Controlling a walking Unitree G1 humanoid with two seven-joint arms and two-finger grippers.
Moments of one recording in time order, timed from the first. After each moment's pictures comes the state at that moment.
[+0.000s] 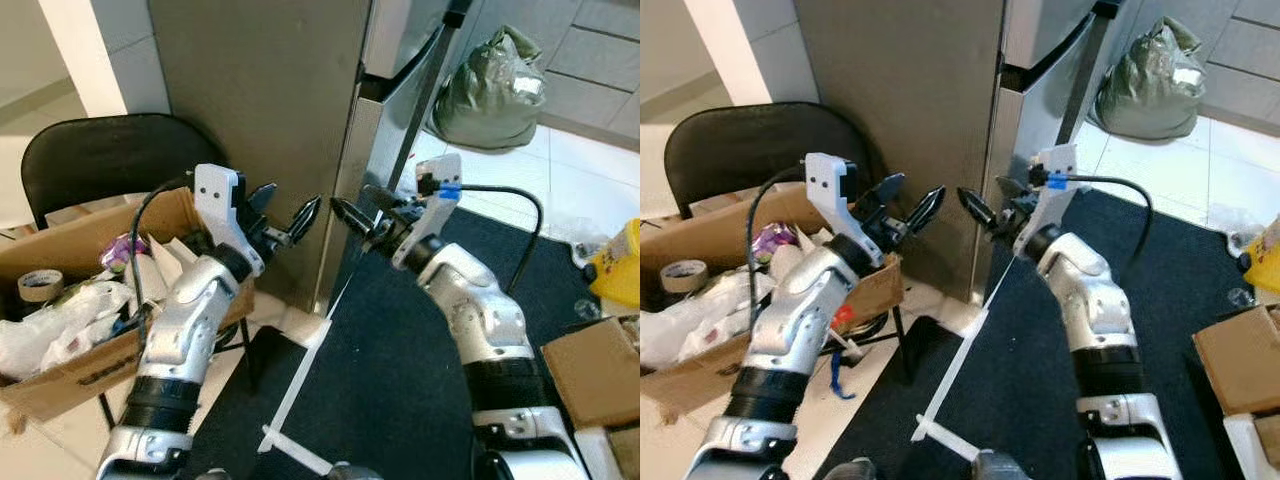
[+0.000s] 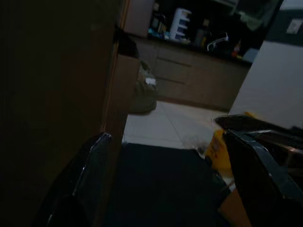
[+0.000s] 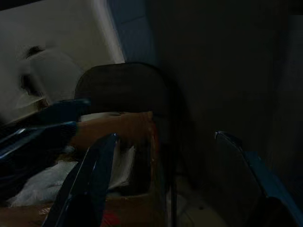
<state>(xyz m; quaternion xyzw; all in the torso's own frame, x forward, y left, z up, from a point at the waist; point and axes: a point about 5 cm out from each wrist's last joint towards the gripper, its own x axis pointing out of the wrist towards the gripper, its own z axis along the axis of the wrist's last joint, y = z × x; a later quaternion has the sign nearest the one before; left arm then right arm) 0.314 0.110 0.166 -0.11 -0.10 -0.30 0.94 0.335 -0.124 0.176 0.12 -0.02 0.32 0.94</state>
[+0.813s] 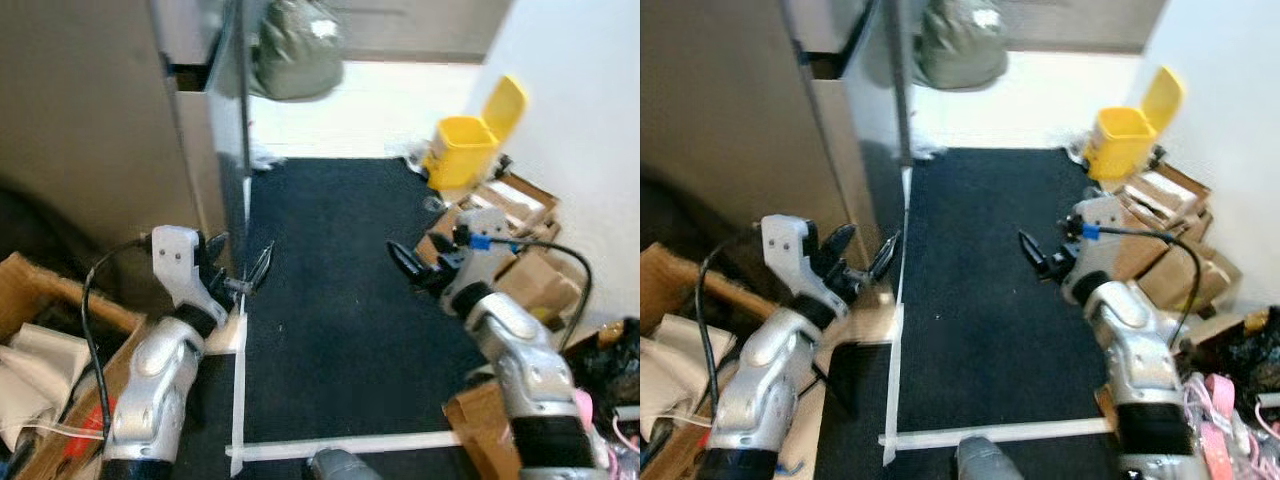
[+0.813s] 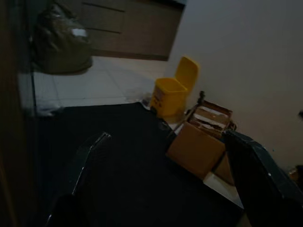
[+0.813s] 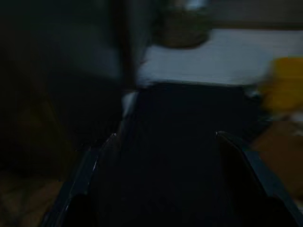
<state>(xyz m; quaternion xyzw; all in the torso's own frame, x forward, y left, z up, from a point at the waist) 0.263 0.144 0.121 -0.10 -0.05 -0.21 0.97 0.308 -0.214 0.137 0.02 0.02 0.12 0.99</state>
